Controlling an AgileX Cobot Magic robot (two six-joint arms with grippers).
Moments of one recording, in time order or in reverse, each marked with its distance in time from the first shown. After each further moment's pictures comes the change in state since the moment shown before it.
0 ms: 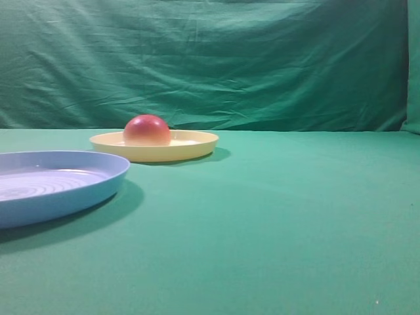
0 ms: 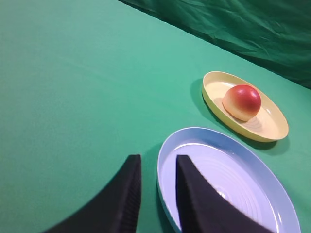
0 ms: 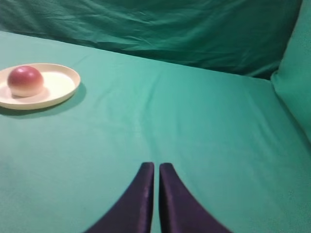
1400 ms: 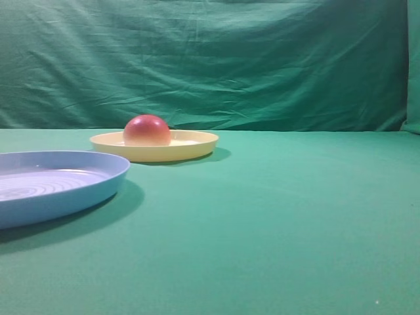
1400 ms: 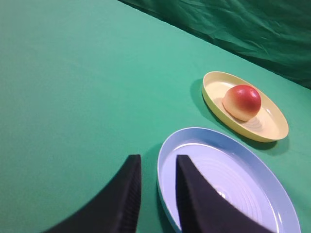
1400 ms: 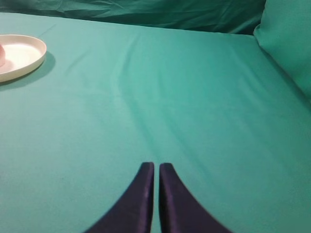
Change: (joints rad) left arm 0.000 0.000 0.000 0.000 0.000 0.000; right arm -0.097 -0.057 0.157 0.015 -0.058 0.023
